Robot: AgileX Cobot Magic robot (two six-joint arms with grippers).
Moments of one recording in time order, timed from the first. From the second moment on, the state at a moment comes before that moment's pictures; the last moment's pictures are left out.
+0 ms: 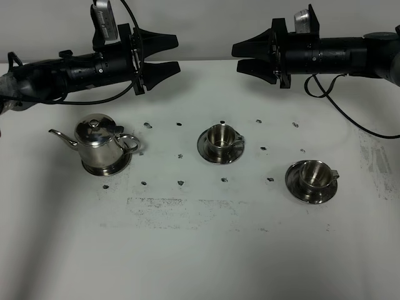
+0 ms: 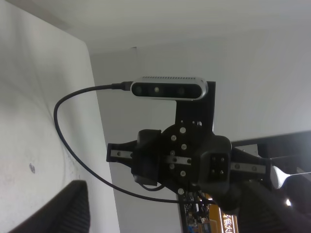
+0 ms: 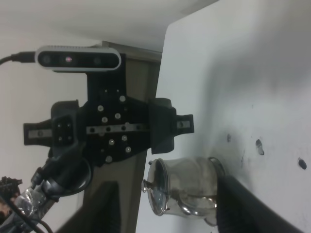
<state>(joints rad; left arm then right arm) -0.06 2.53 -1.85 -1.76 1.18 0.80 0.10 2.41 -1.84 1.53 1.21 -0.73</state>
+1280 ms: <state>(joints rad) -0.10 2.32 -2.30 -0.54 1.15 0.47 0.12 2.20 -2.23 0.38 1.22 -0.33</state>
